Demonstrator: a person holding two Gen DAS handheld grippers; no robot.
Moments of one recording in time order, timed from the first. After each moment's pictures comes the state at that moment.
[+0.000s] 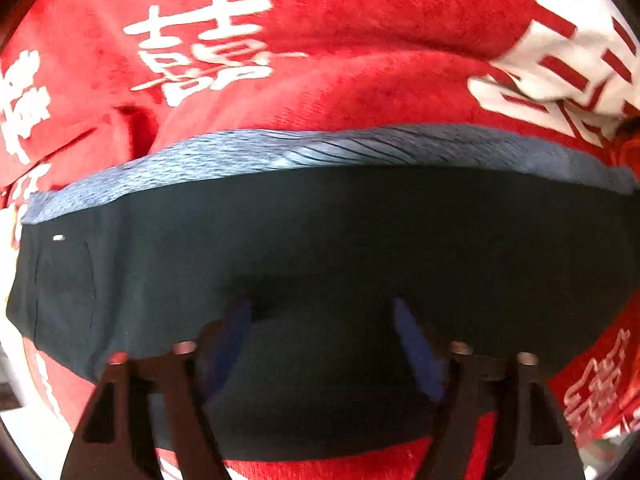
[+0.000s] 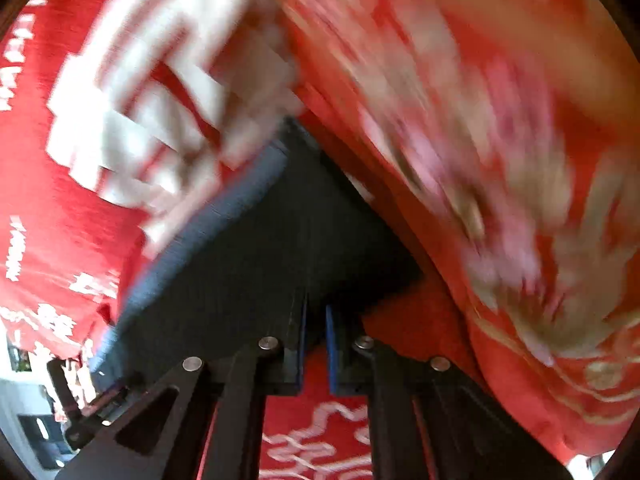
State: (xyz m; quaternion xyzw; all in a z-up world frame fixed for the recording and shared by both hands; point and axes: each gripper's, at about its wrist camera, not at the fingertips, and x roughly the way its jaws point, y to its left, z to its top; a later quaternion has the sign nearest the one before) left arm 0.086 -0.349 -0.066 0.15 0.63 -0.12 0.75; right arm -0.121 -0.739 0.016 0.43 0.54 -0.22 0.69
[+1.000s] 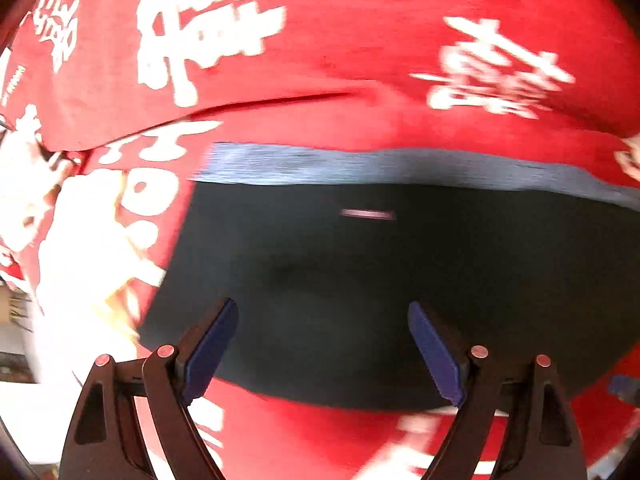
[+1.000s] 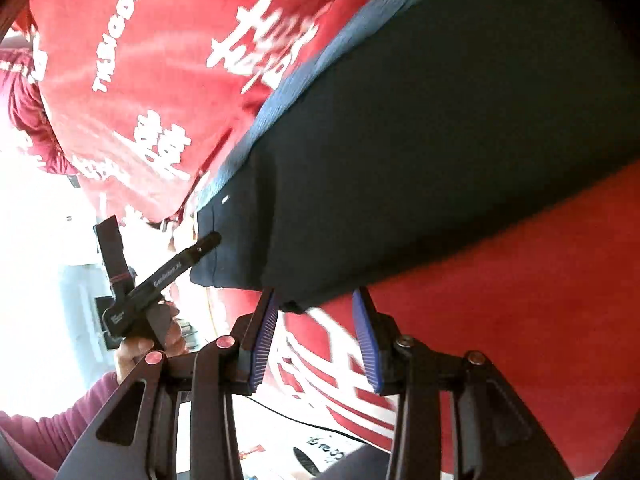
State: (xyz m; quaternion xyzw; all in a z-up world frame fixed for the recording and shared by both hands) left arm 0.167 -0.082 -0.039 0.17 0.59 -0.04 0.79; right arm -0.050 -0.379 -0.012 0.50 0.56 0.08 0.65
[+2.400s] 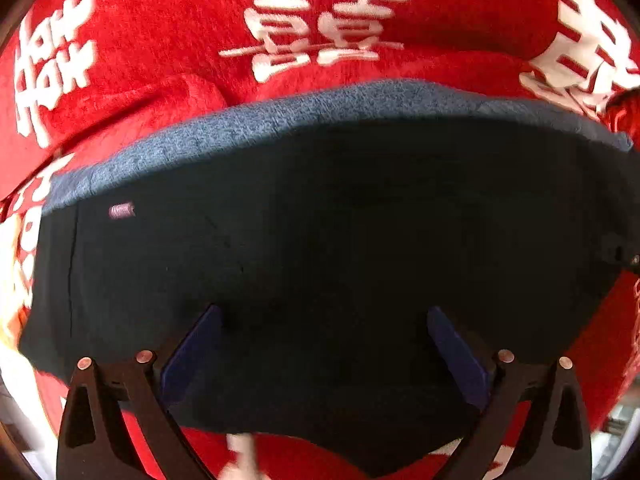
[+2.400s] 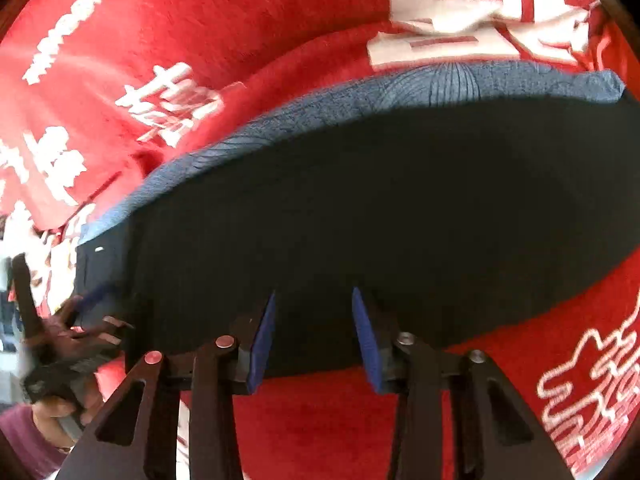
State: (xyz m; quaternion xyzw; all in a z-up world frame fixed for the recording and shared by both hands) left arm 0.097 -0.205 -0.079 0.15 0.57 -0.19 0.79; right arm -0.032 -0.445 0.003 0.27 0.58 -0.08 0.77
